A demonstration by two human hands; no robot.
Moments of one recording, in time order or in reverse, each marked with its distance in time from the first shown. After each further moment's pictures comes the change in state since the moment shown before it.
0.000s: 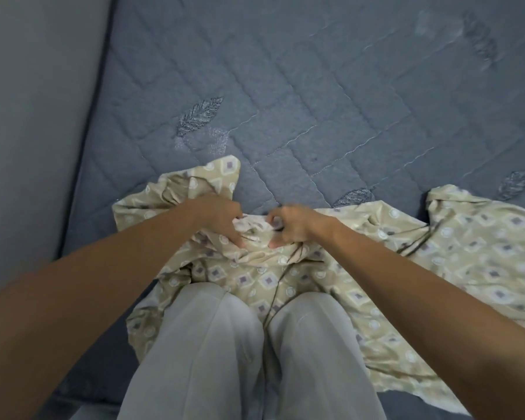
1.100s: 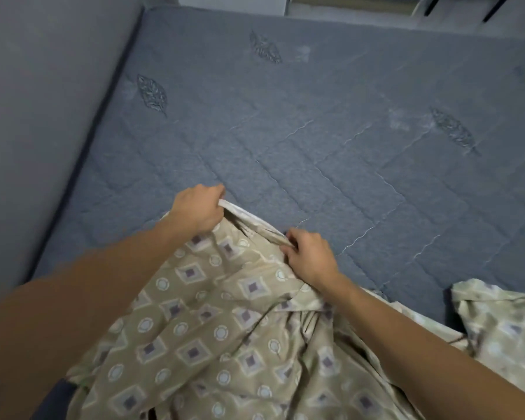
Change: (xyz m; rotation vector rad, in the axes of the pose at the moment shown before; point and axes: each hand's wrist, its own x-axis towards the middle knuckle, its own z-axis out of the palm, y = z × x) left_hand 0.079 -0.070 -0.166 -0.115 0.784 -0.277; right_hand 0.092 0.072 -0.082 0.188 0.794 0.086
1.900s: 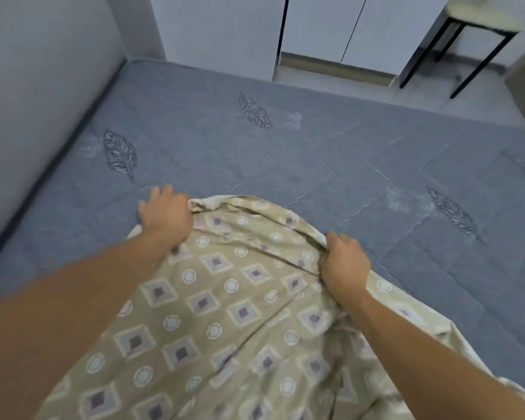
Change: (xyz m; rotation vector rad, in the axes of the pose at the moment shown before) left_hand 0.183 -0.033 -0.020 0.043 0.170 -0.313; right_hand 0.171 0.065 -0.079 -0.376 0.343 0.192
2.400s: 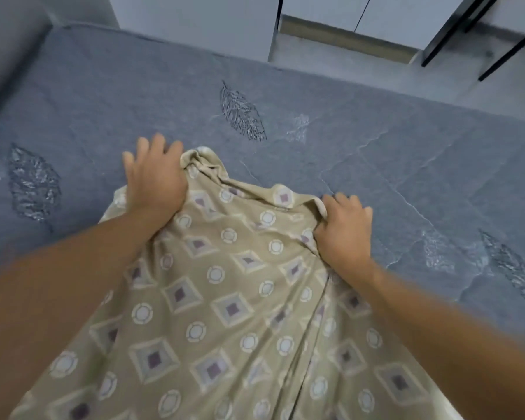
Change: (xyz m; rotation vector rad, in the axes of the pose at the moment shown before) left_hand 0.198 0.066 0.030 -0.112 0.472 0.140; right_hand 0.212 -0.011 0.039 0.006 0.204 -0.194
